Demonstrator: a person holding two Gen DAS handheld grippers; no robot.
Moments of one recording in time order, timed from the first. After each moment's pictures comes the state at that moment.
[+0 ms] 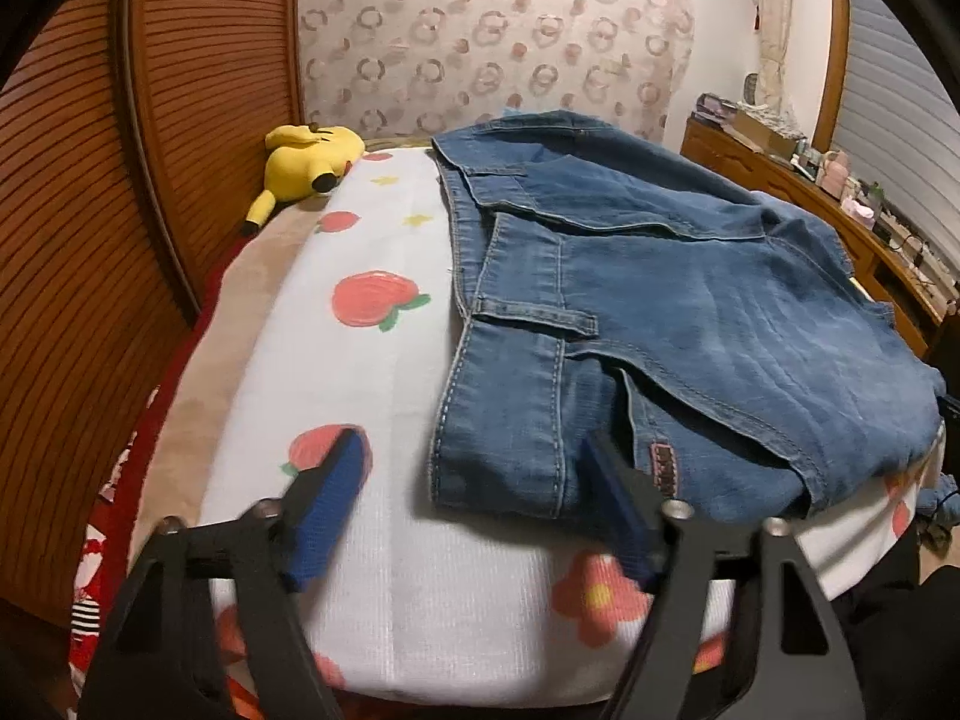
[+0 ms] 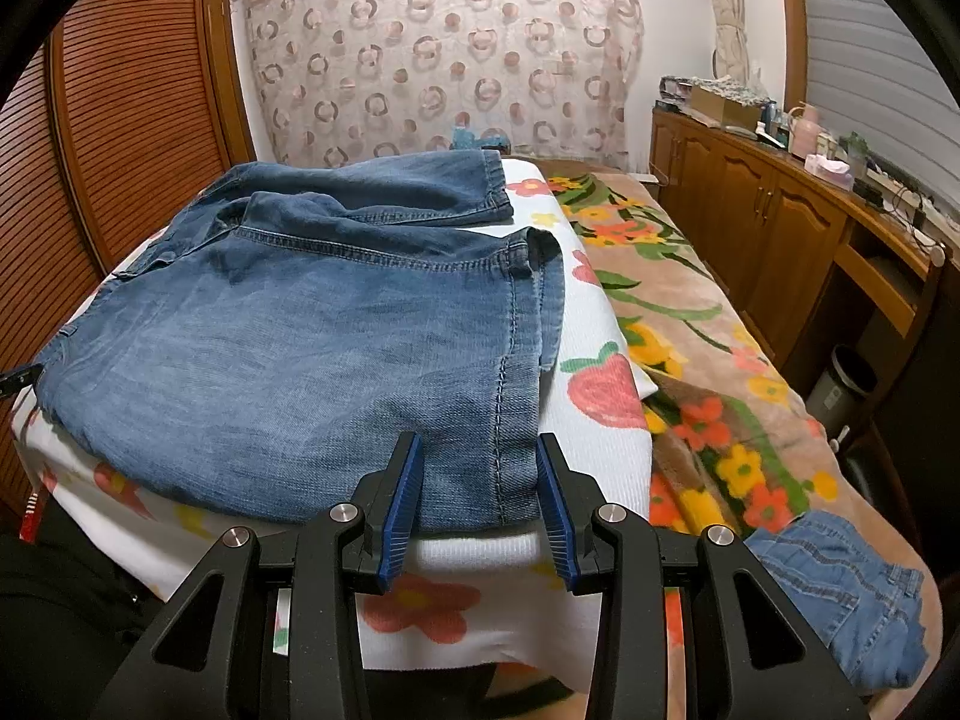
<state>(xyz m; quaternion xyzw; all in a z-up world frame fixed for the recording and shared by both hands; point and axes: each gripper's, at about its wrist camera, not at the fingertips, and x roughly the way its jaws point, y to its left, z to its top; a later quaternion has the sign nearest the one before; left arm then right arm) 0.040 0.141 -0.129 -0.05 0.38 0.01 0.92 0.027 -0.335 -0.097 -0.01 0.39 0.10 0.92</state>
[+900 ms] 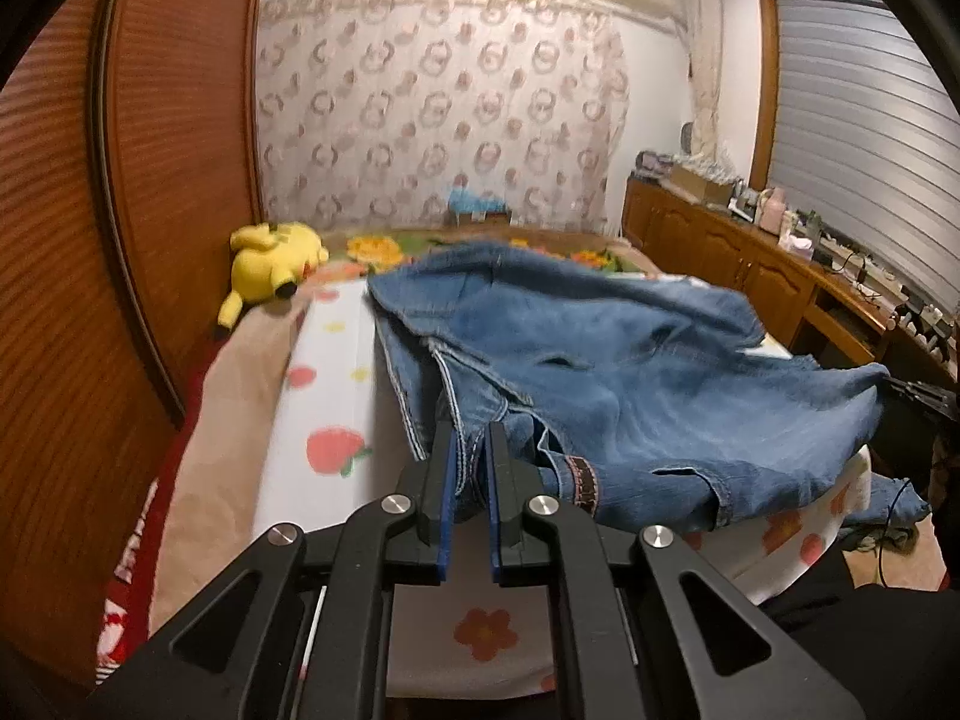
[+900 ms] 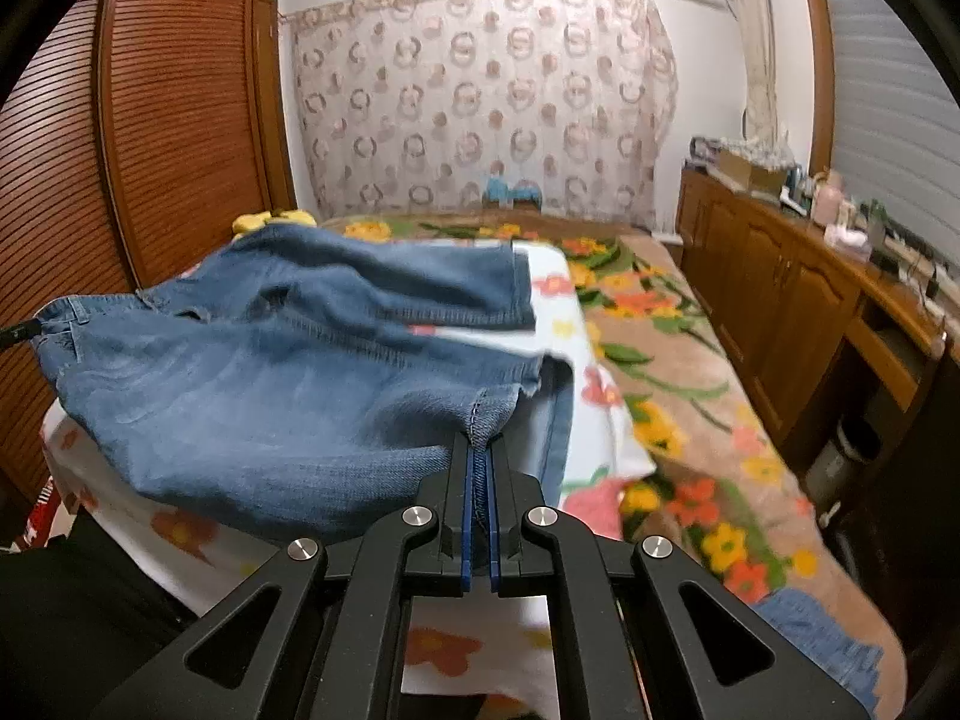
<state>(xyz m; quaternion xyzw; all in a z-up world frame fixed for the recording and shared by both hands) 0.008 0.112 -0.020 -0.02 0.29 -0.04 0.96 0.019 -0.340 -0.037 -0.04 0.33 0.14 0.93</state>
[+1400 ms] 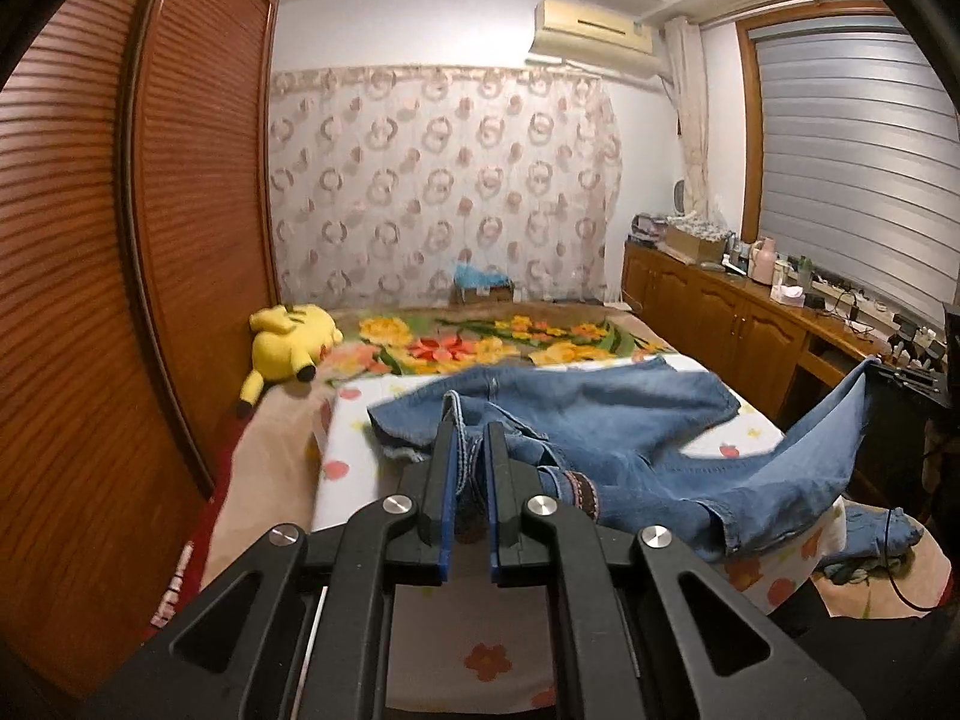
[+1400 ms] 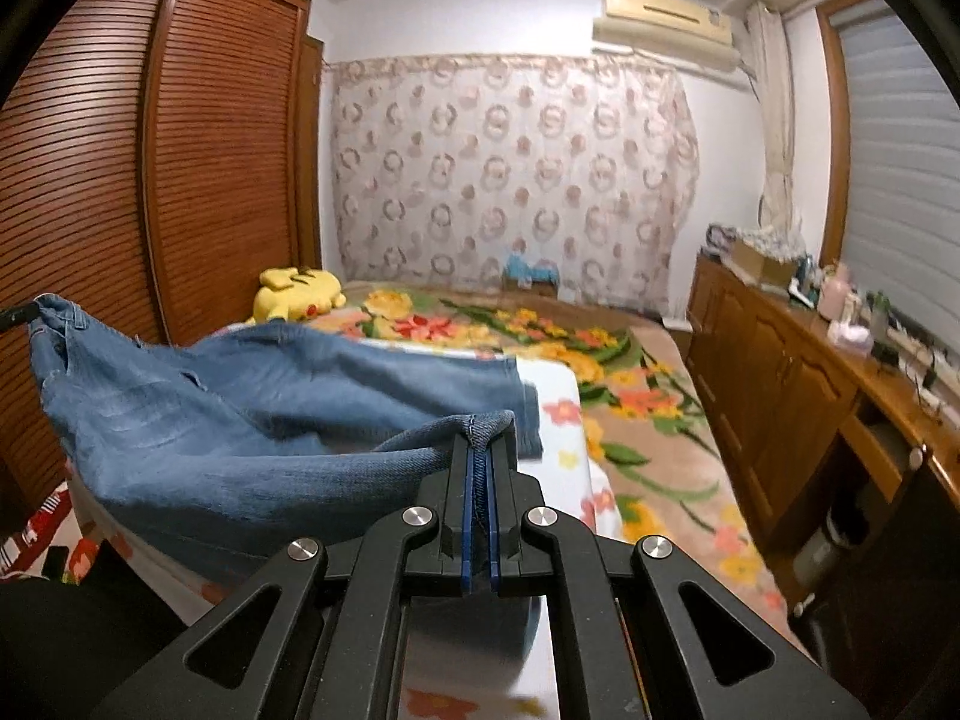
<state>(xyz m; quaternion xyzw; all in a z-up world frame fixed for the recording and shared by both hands) -0.027 0.121 0.049 0.00 0.20 -0.03 0.98 -0.002 -0.330 0.006 -0.07 0.24 0.17 0.95</state>
